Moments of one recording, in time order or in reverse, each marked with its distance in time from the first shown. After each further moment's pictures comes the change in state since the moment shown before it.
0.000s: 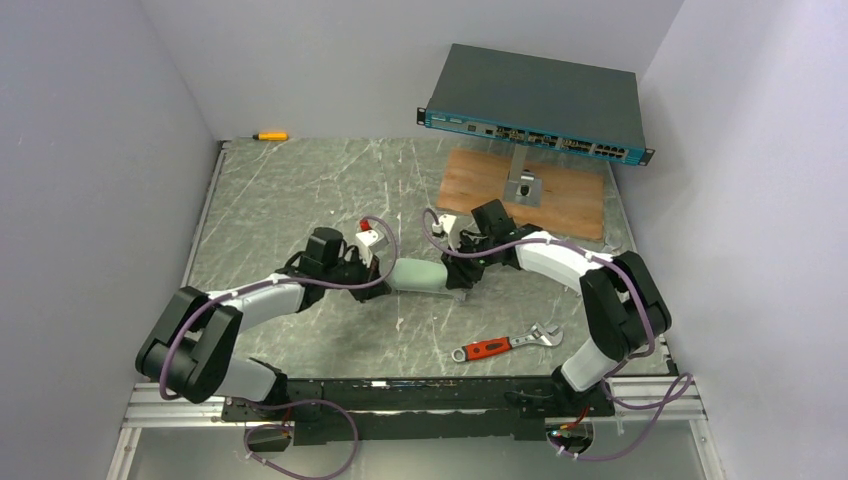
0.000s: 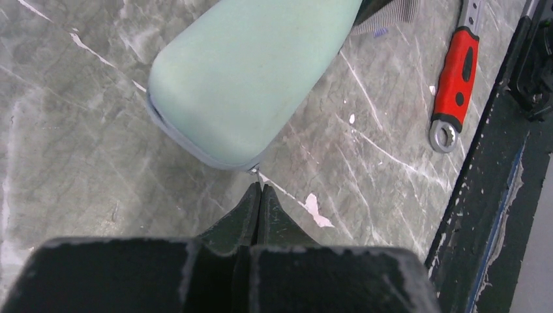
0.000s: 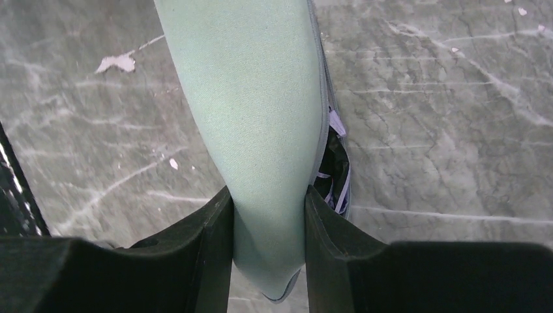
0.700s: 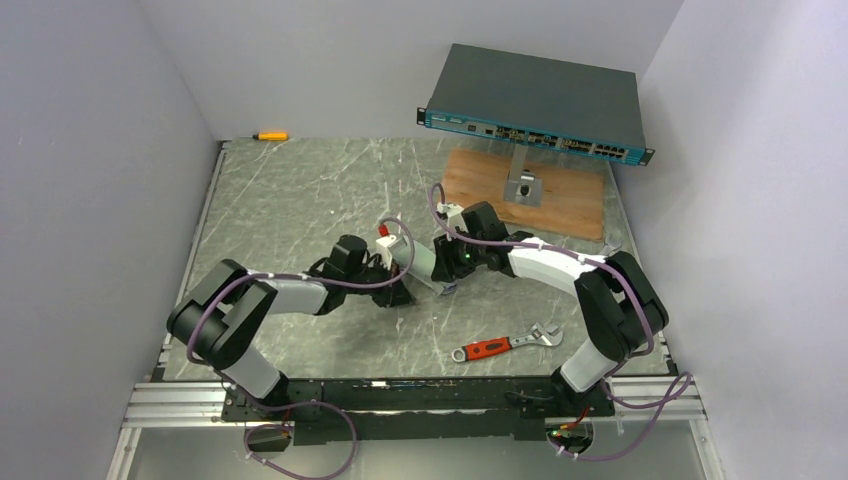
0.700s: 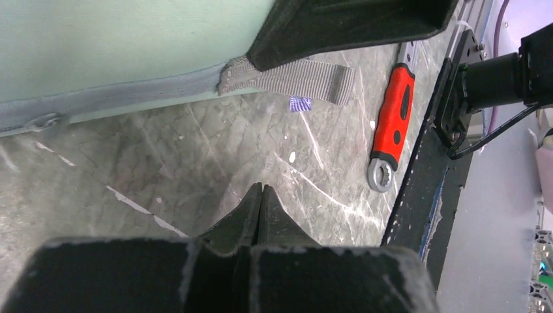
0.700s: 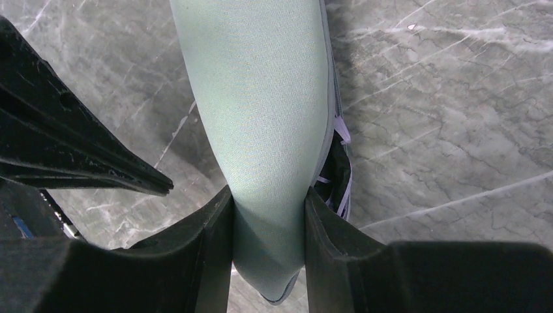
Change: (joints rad) left arm -0.151 0.193 -0.007 0.305 -0.015 -0.349; right arm 0.081 0.003 -0.038 0.216 0.198 0.647
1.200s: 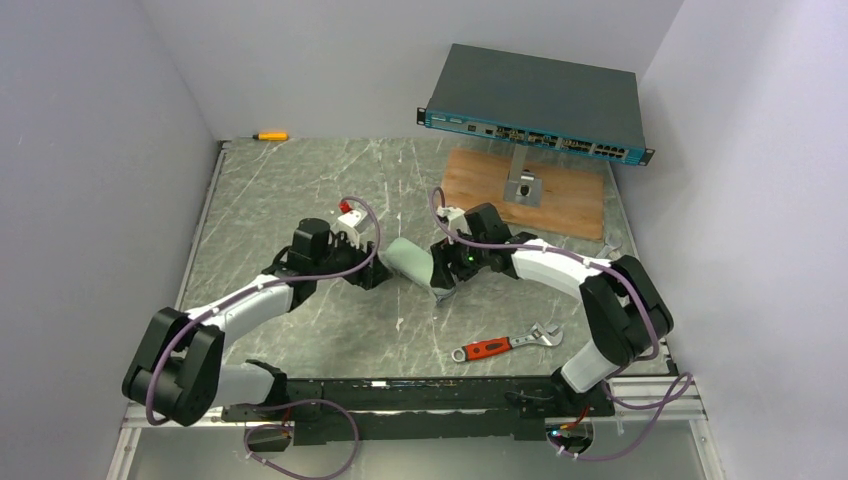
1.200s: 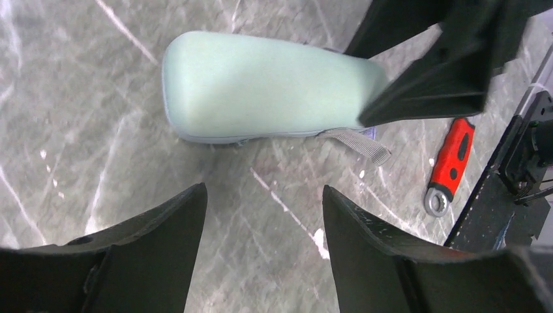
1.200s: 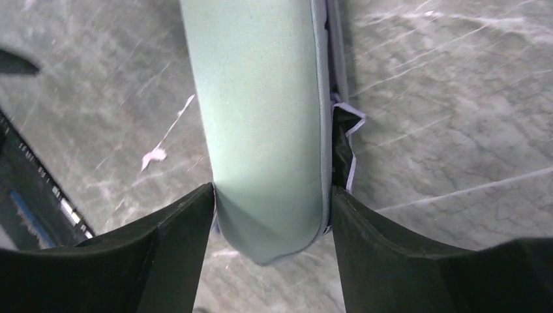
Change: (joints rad) left arm 0.185 -0.314 0.022 -0.254 -0.131 0.166; right arm 0.000 -0.024 -0.016 -0.018 -0.021 -0.045
